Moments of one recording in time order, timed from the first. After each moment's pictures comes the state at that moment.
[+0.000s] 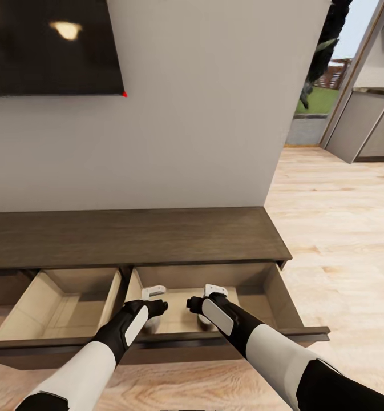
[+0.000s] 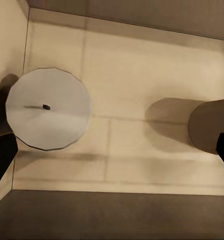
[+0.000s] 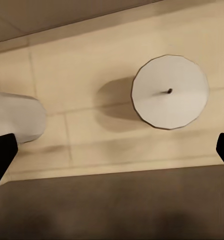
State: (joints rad) left arm -0.73 -0.11 -0.16 -0.53 0.37 0.43 0.20; right arm -0.85 0.16 0.85 -0.49 -1.15 0.34 -0.48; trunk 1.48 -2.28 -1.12
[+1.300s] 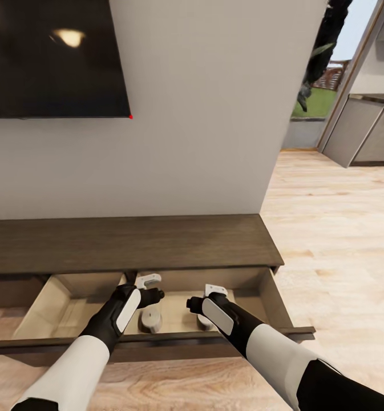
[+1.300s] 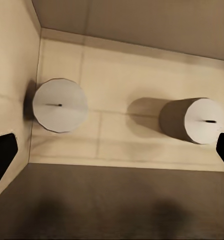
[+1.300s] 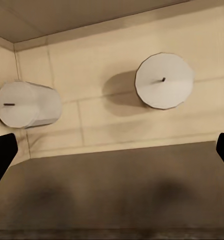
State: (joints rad) left arm -0.72 -0.08 -0.09 -0.73 0.37 0.67 0.20; right arm -0.85 0.16 0.85 -0.50 -1.15 0.35 -0.49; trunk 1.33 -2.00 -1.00
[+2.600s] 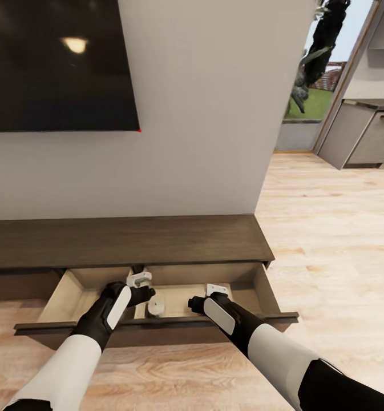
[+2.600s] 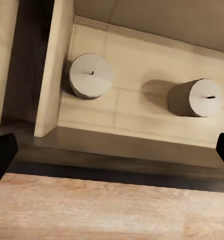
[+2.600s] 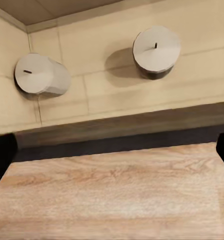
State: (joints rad) left arm -0.72 -0.05 -0.02 -0.76 0.37 0.70 0.20; right arm -0.85 0.15 0.84 -0.50 -1.15 0.35 -0.48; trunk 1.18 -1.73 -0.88
